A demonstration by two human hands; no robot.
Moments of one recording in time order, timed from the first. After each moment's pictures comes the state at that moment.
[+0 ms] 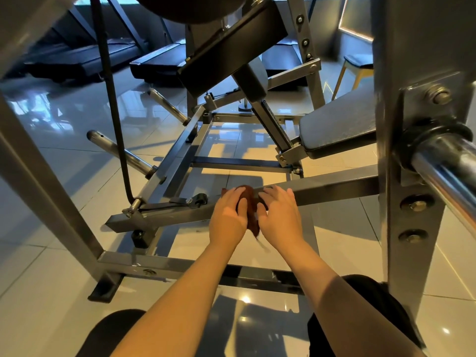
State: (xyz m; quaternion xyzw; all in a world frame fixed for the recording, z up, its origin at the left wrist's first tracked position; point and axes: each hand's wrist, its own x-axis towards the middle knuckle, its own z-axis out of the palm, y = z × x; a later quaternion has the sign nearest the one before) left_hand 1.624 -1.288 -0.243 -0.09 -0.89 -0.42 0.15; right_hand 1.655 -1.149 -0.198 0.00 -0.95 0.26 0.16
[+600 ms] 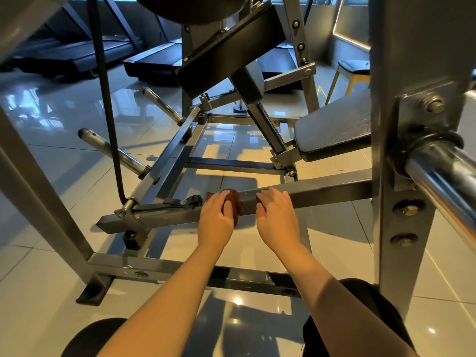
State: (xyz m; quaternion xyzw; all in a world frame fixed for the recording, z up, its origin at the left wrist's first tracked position) left_hand 1.614 -1.305 -0.253 -0.04 -0.88 -0.46 0.15; right_hand 1.656 -1.145 -0.195 0.00 -0.95 0.27 0.15
